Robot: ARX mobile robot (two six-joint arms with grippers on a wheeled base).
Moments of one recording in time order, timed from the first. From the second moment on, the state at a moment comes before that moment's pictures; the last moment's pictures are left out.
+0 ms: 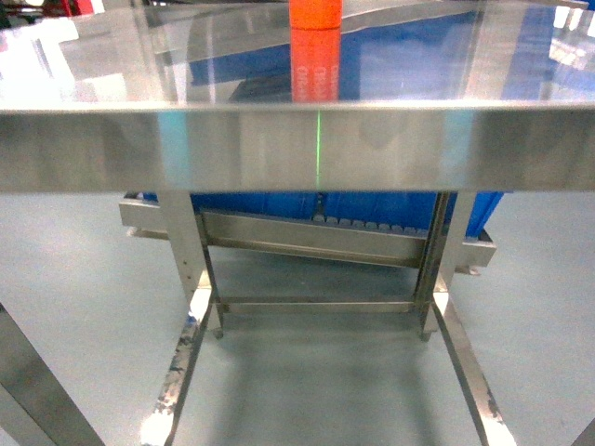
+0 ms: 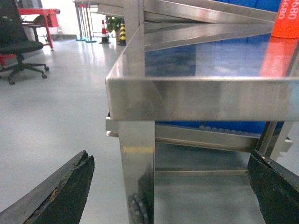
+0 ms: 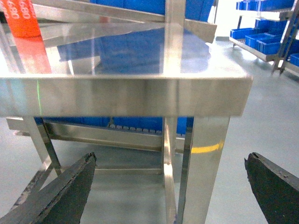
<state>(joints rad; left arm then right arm) 0.00 0.01 0.01 0.00 0.00 0.00 0.00 0.00 0.01 -0.01 0.00 0.00</state>
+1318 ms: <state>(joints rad) 0.00 0.01 0.01 0.00 0.00 0.00 0.00 0.00 0.01 -0.01 0.00 0.00</state>
